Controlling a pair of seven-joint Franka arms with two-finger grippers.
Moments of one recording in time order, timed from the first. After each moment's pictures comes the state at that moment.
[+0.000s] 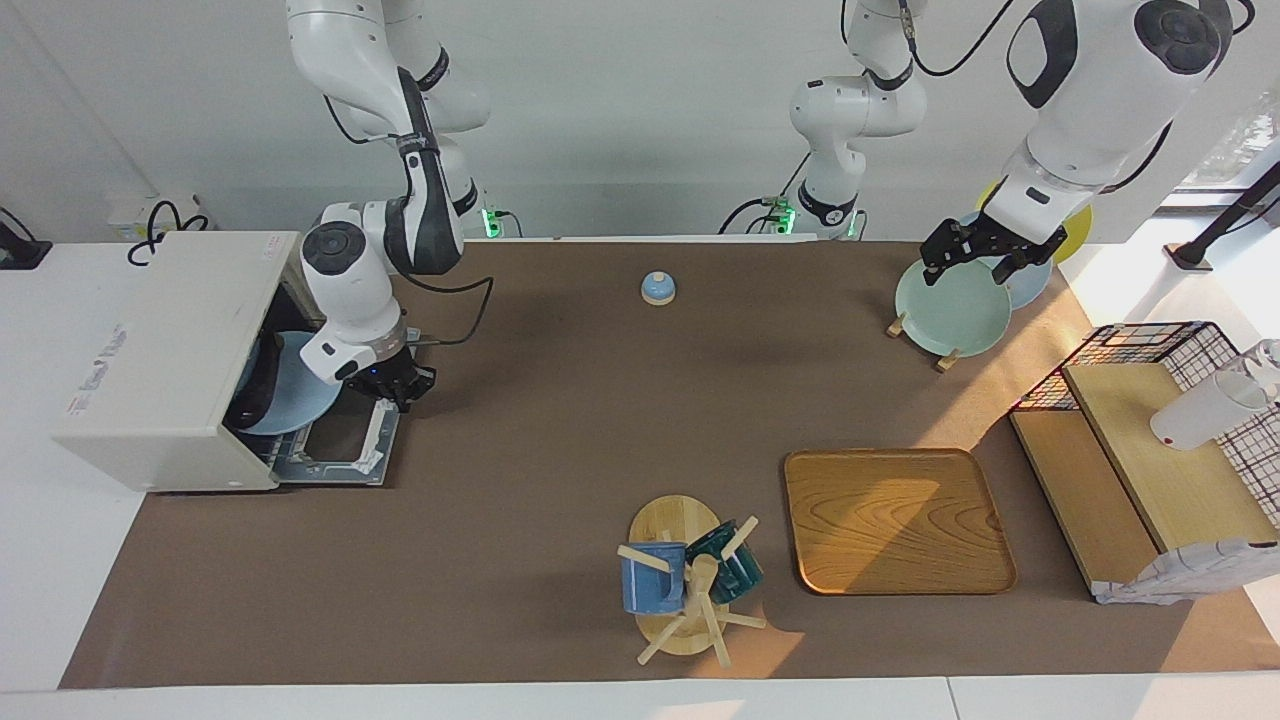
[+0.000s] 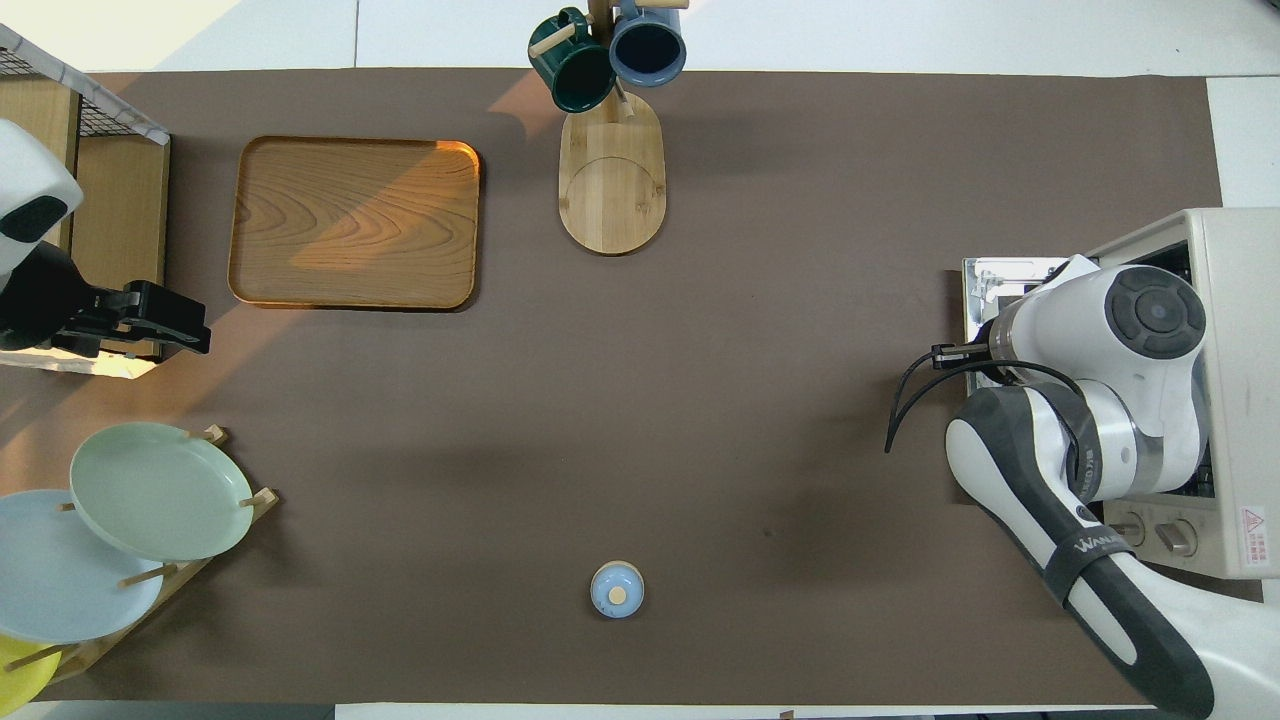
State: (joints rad) left arm -0.06 -0.01 -0.05 -1.64 -0.03 1.52 -0.05; right arm 0.10 0.12 -0.06 -2.24 -0.08 2.37 0.09
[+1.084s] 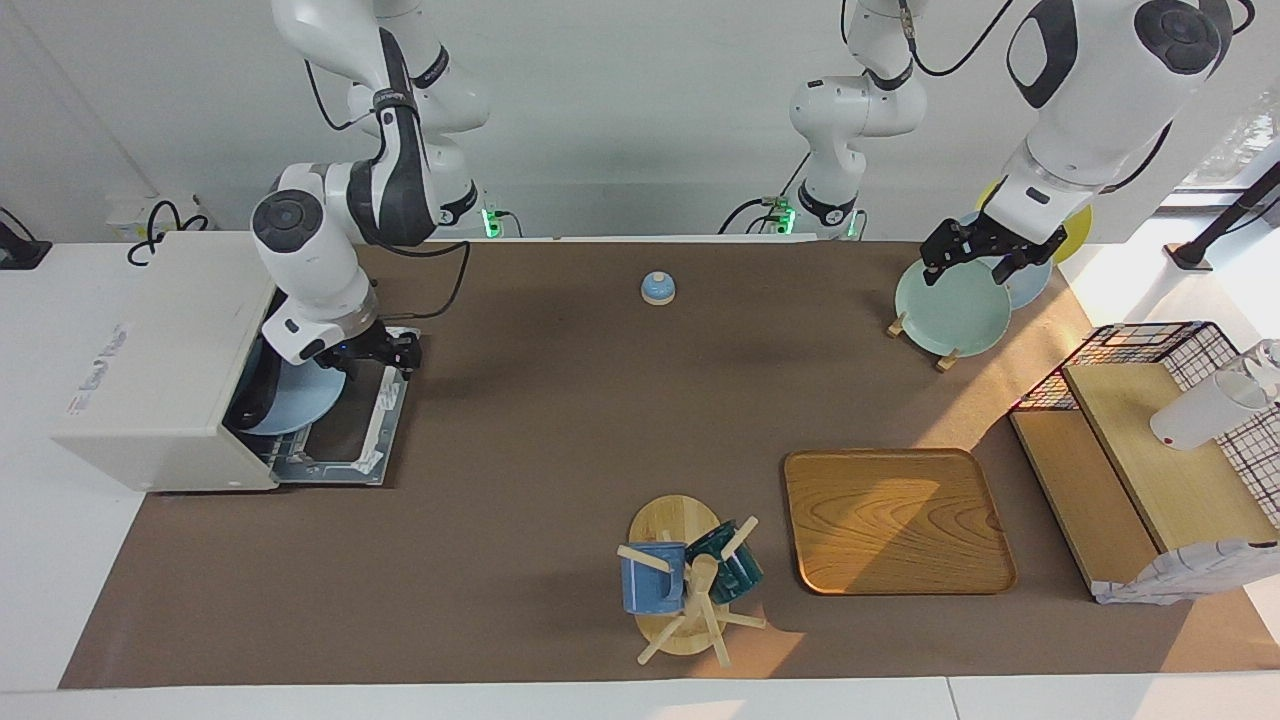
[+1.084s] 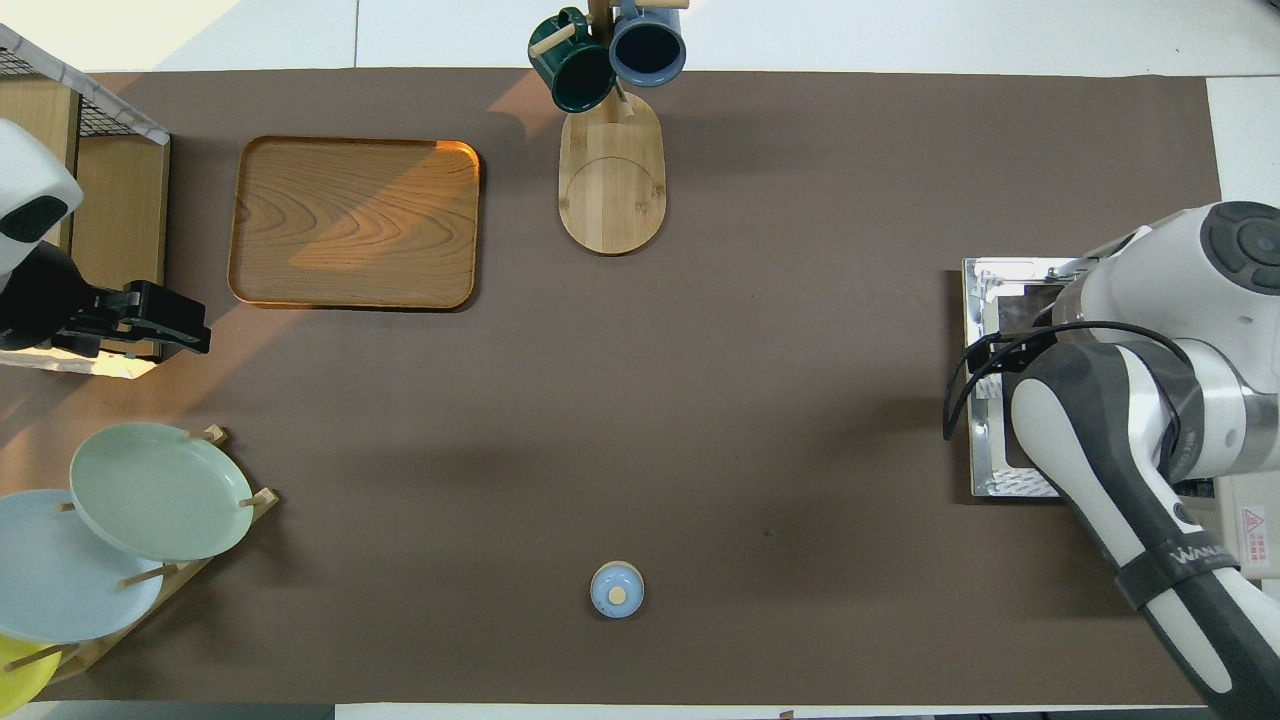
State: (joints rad) left arm -0.06 -0.01 -0.05 -1.64 -0.03 1.52 -0.05; right arm 0.08 0.05 -0.08 -2.09 -0.07 2.03 0.03
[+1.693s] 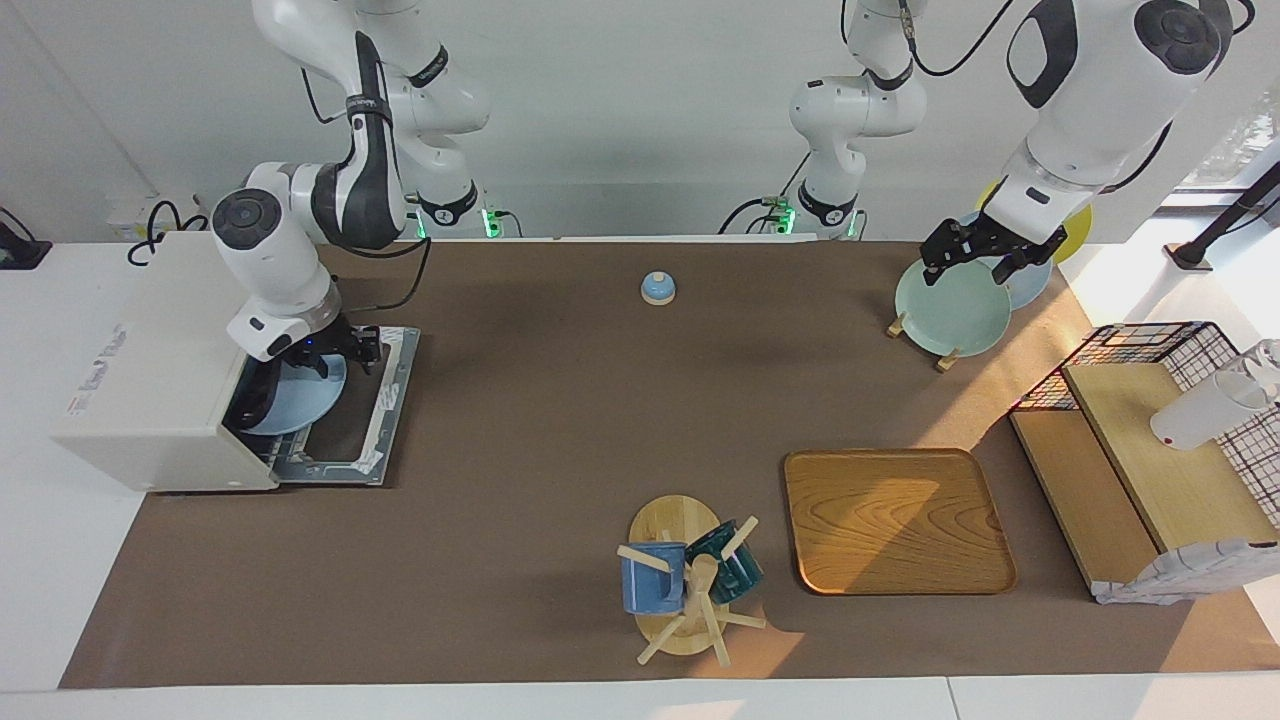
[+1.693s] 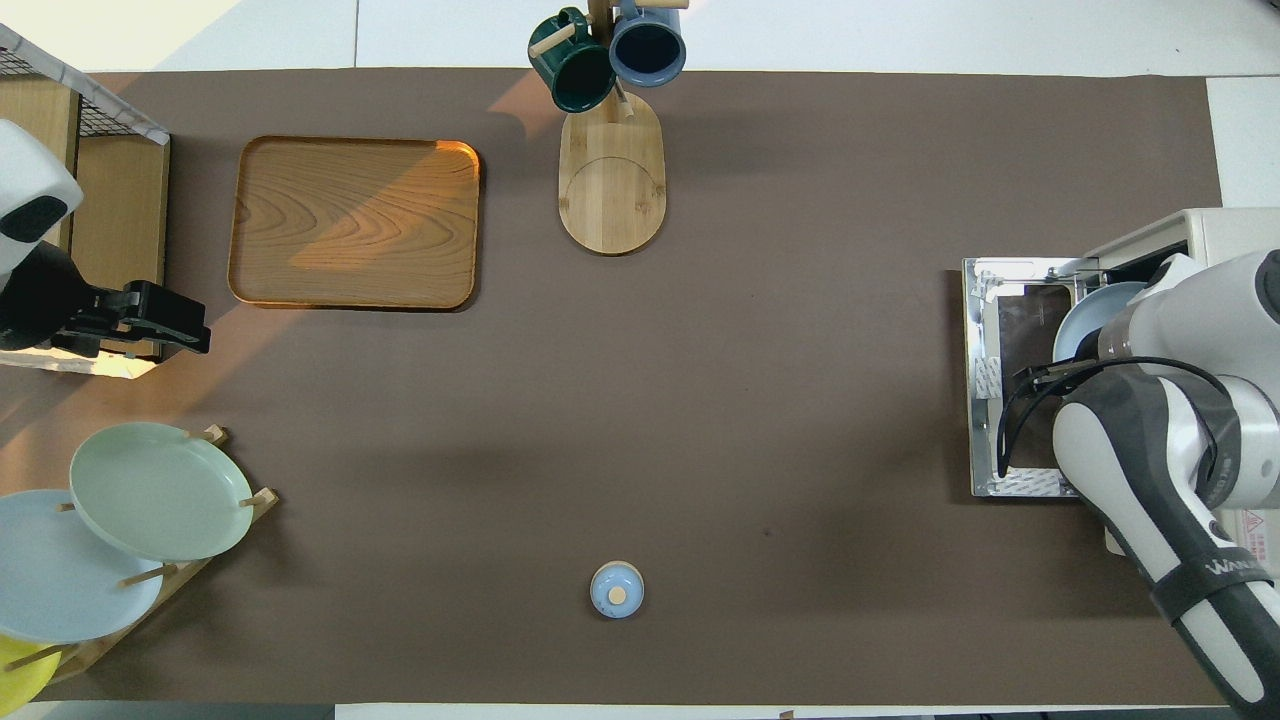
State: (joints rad) left arm -0.06 -0.01 -0.05 -1.64 -0.03 1.52 -0.05; right arm -0.01 0.02 -0.08 -2.23 -0.10 2.17 -0.15
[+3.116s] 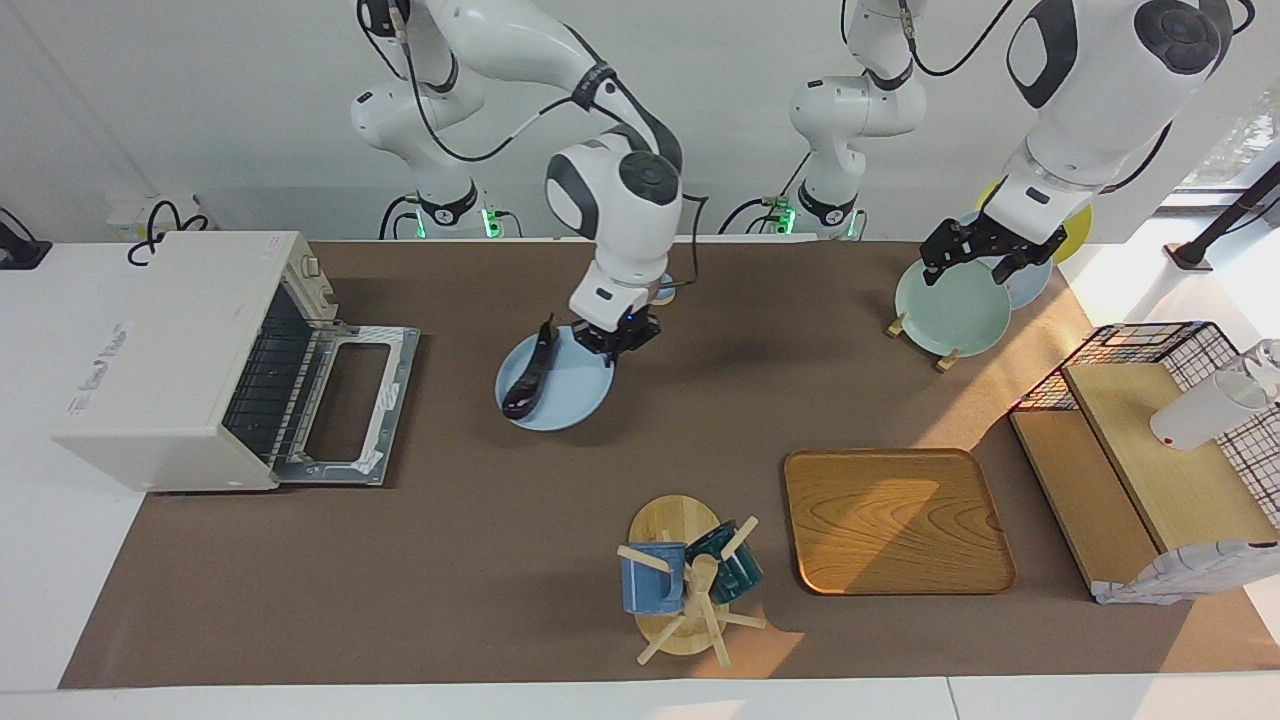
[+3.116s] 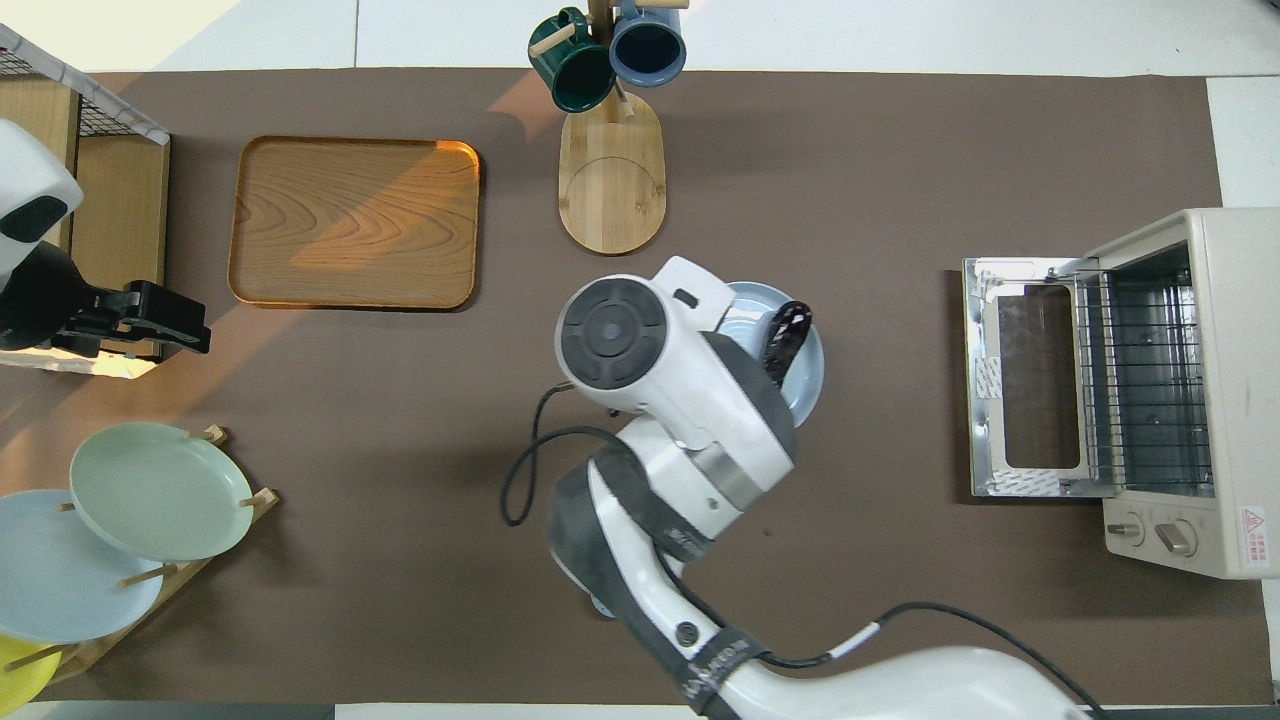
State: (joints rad) left arm -0.06 -0.01 -0.05 -1.64 -0.03 1.52 -0.05; right arm 0.72 0.41 -0.05 -1.61 -0.10 1.95 0.56
